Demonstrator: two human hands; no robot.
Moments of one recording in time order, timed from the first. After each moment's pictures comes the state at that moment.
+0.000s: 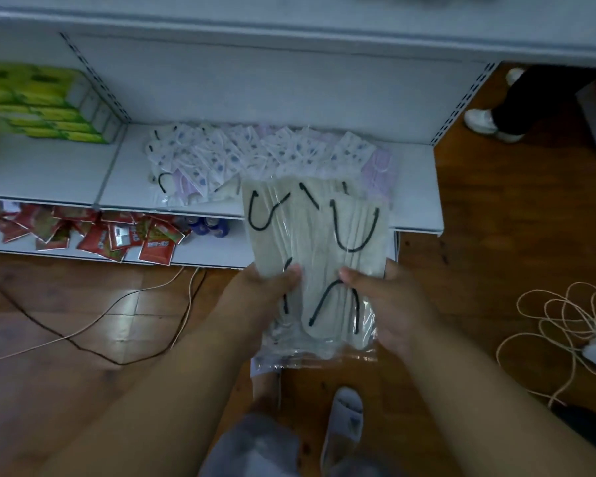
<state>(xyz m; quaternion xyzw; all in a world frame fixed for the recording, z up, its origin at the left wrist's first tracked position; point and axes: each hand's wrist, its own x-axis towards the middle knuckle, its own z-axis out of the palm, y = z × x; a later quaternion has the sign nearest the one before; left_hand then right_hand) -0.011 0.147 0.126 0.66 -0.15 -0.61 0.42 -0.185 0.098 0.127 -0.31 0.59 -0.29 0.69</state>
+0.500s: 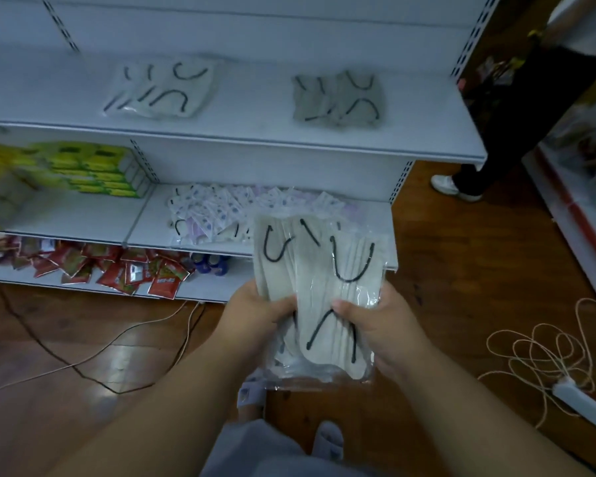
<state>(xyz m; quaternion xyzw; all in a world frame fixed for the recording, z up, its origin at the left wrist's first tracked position) -0.076 0.198 0.242 0.64 -0.23 -0.58 0.45 -0.257 0.152 0.233 -0.39 0.54 -0.34 0.67</state>
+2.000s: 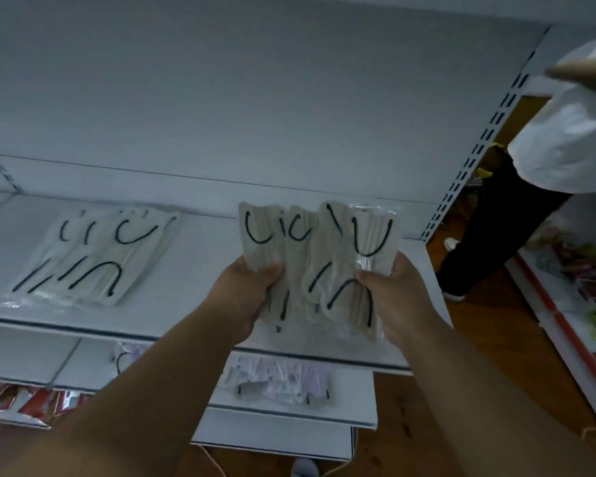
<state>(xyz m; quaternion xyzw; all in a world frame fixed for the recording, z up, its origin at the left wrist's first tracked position) -0.049 -0.138 0.349 0.55 -0.25 -0.55 0.57 -0.251 -0.199 0.346 -0.49 0.55 -0.43 0.52</state>
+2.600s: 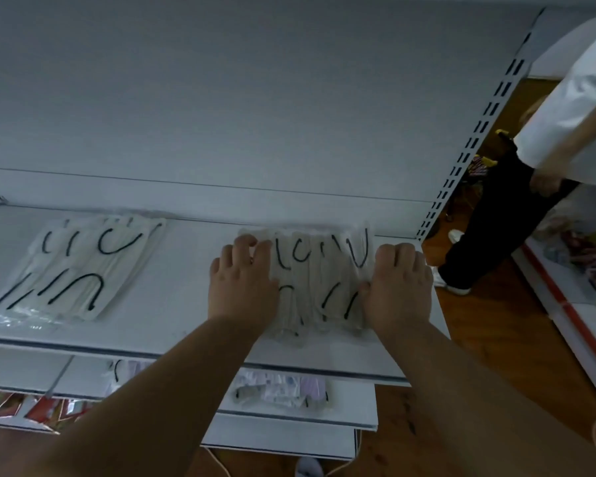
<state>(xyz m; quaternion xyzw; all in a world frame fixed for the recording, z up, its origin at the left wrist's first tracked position) -0.061 -0.170 0.325 0.78 -0.61 0.05 0.17 -0.272 -0.236 0.312 -0.75 0.64 -0.14 -0.10</state>
